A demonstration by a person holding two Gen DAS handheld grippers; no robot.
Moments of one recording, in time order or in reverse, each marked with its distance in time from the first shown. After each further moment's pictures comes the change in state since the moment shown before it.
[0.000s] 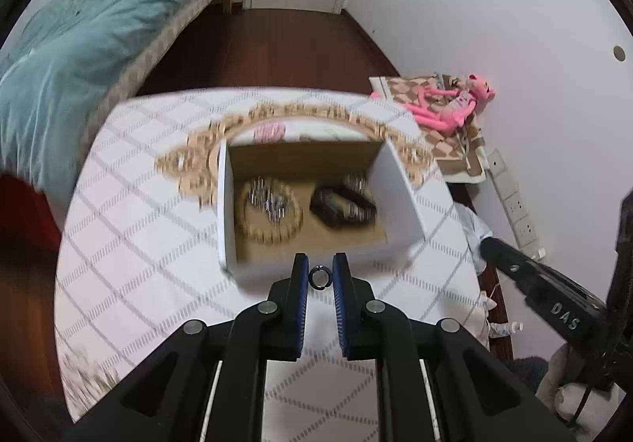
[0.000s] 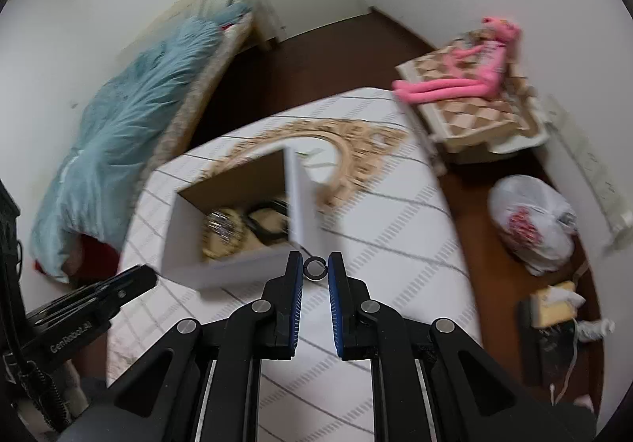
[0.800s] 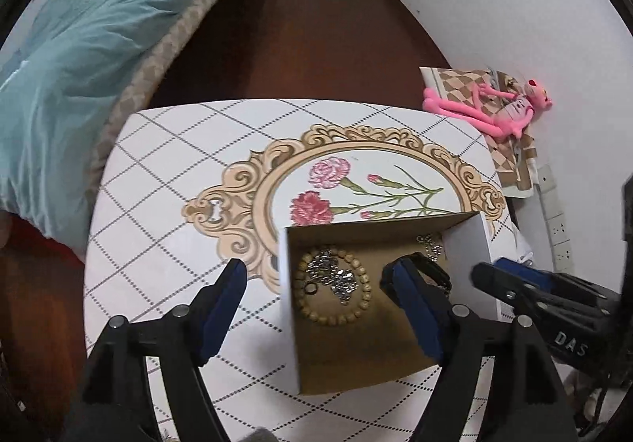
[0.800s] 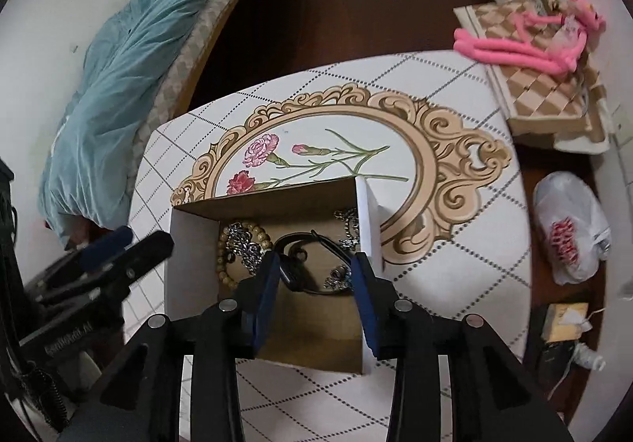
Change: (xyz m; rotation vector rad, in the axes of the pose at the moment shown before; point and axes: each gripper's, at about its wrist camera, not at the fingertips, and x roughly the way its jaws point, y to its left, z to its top) left arm 0.054 0.047 0.079 -0.063 0.115 0.135; right arm 0.102 0.043 0.082 -0.082 0.303 0.007
